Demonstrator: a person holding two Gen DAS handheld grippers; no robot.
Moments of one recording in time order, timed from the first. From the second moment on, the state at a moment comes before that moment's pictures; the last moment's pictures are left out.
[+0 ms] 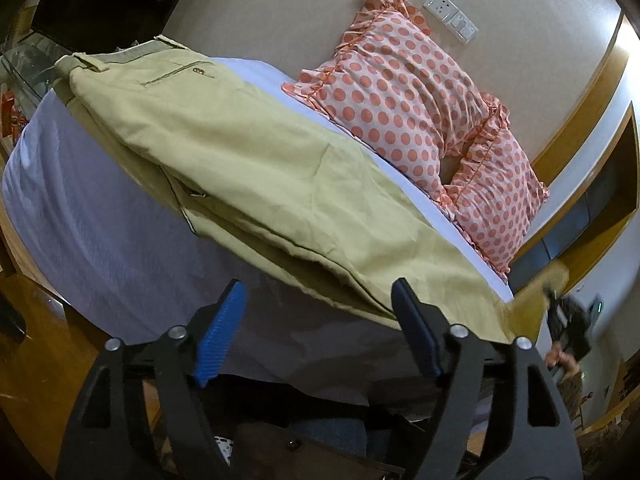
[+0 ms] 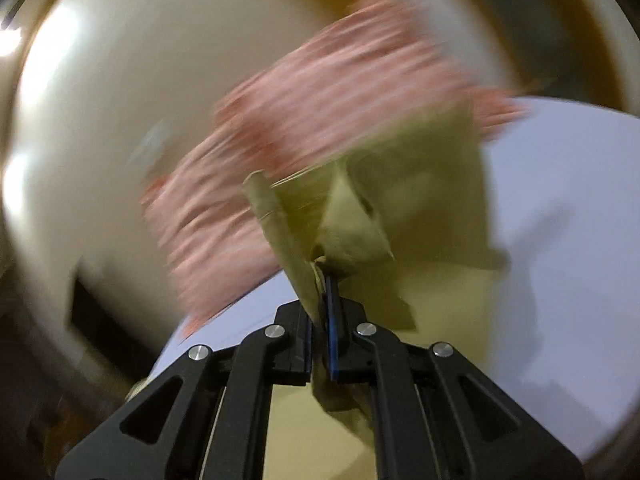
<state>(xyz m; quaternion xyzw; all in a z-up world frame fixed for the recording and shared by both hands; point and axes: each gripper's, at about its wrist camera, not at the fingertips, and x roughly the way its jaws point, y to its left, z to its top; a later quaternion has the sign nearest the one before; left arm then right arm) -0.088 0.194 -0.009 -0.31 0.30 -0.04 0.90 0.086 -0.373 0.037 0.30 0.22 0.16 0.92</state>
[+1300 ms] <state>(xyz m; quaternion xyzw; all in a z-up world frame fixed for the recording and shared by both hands) -0.051 0.323 -0.004 -0.47 0.18 0.12 0.85 0.106 -0.201 -0.024 0.19 0.38 0.31 0.85</state>
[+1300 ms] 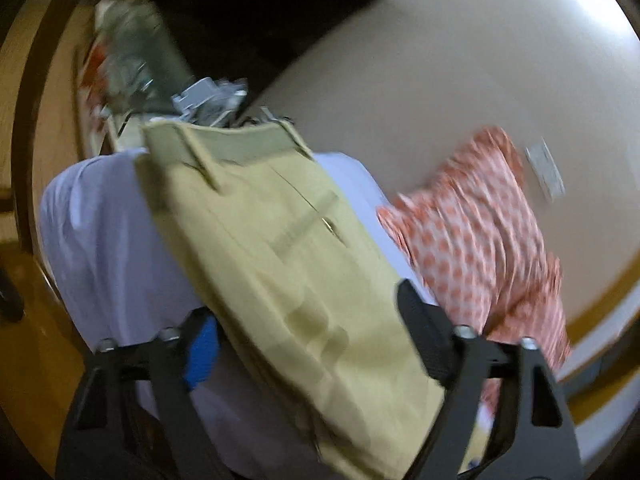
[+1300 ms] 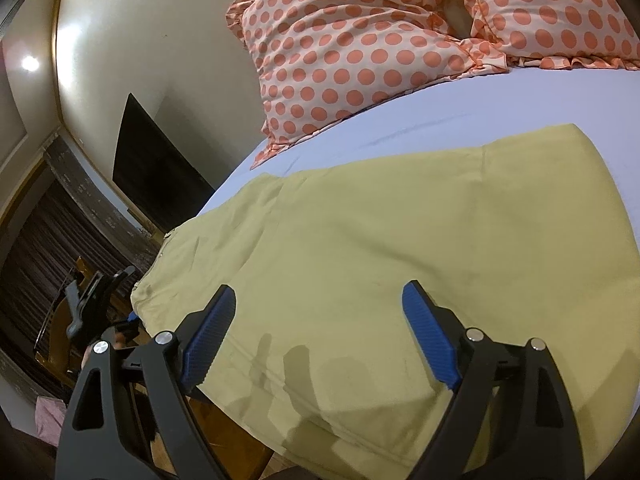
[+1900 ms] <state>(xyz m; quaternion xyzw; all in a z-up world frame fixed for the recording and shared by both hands) 0.044 0.060 0.152 0.01 0.24 -0.05 0.97 0.106 -0.293 -0.001 0.27 0.31 0.23 0.88</state>
